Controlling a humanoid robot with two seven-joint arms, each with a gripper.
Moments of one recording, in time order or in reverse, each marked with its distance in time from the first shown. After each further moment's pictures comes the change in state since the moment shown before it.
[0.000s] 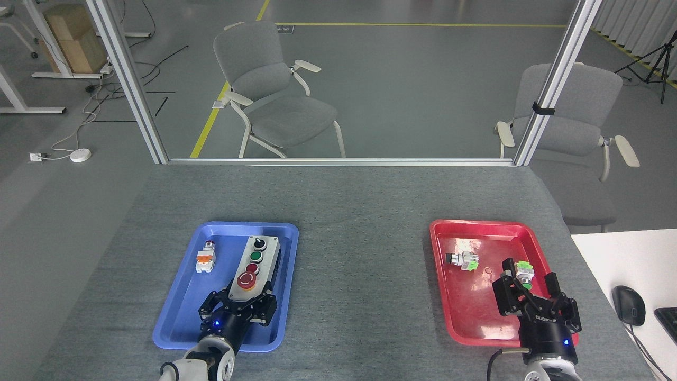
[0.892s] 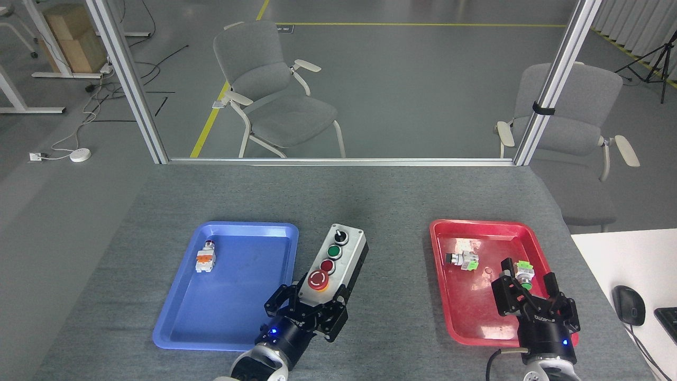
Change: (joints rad) left arm 0.148 -0.094 -0.145 -0.433 0.010 -0.095 -0.096; right arm 0.000 0.003 0.001 0.000 -0.002 -0.001 -0.001
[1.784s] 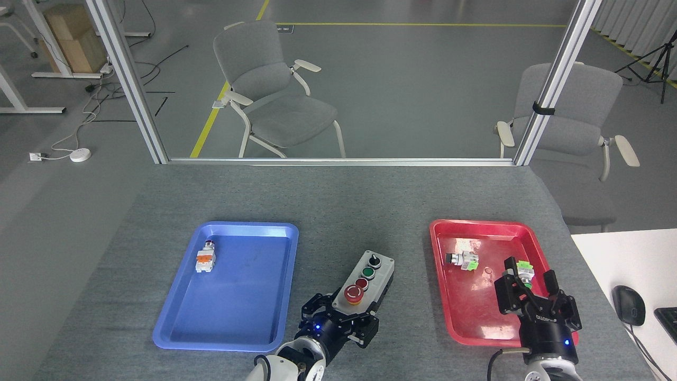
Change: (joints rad) left arm -0.198 -0.122 -0.104 0.423 -0.082 0.066 -0.011; right arm 0.000 -0.005 0.000 0.001 0.002 0.000 -0.005
